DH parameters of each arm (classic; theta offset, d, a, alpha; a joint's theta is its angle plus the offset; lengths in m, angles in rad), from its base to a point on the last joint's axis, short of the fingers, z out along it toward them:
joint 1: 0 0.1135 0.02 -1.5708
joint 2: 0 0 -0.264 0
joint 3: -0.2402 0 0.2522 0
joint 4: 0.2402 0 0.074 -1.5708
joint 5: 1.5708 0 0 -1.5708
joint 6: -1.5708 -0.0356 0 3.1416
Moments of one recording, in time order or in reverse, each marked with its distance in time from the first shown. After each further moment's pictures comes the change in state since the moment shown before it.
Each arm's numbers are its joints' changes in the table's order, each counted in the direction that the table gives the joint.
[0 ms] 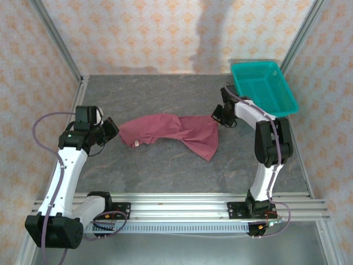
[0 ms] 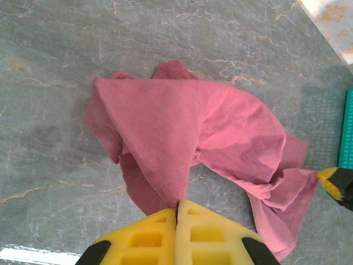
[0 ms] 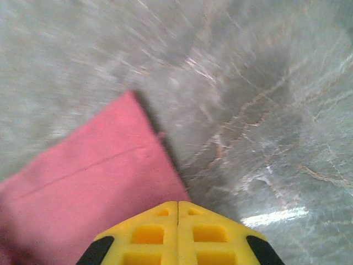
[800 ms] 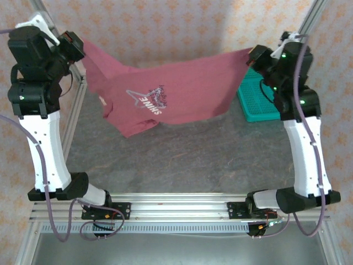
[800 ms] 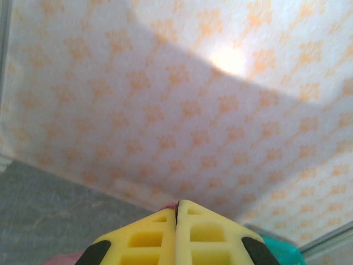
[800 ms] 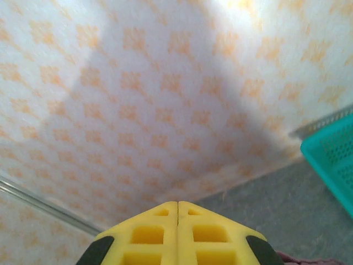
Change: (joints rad) left arm 0.071 0.493 -1.342 0.097 -0.130 -0.120; right arm -0.029 -0.539 -0.541 0.040 0.142 0.089
